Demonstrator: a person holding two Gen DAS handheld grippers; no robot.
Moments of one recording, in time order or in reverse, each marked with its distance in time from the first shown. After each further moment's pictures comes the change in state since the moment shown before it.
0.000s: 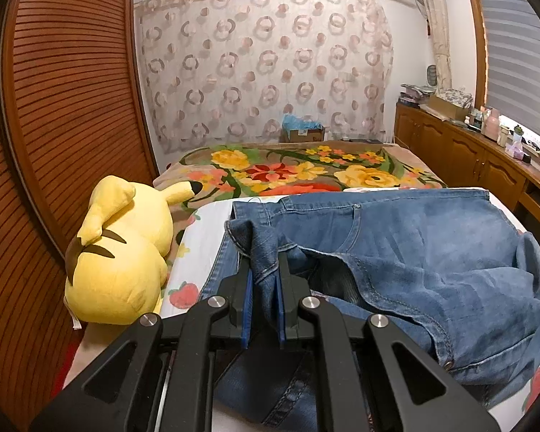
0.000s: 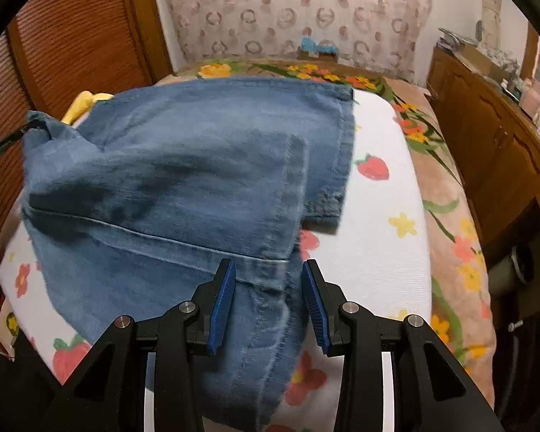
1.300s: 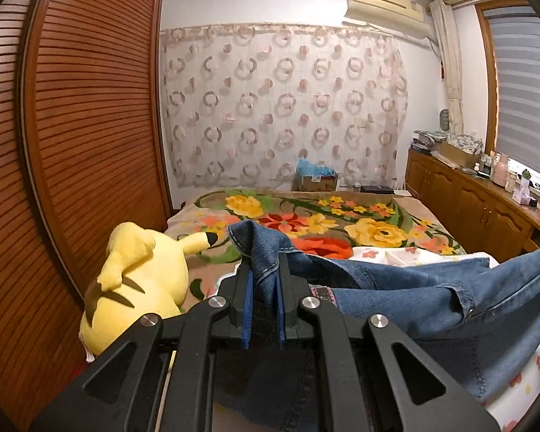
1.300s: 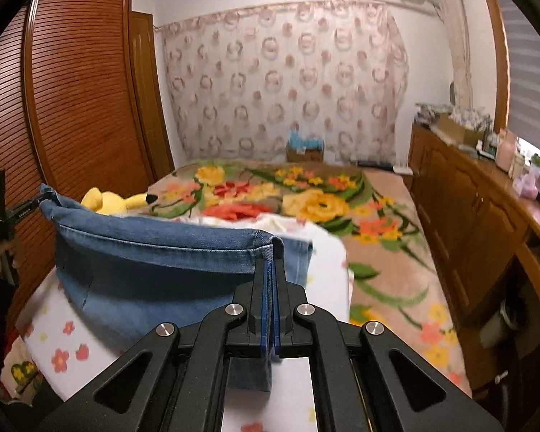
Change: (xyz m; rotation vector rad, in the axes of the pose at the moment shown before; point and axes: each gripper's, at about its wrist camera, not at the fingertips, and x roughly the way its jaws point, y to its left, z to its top) left arm -0.018 0.032 0.057 -0.075 -0.157 0.030; right arm -0.109 -0.045 0.063 0.020 -0.375 -0.046
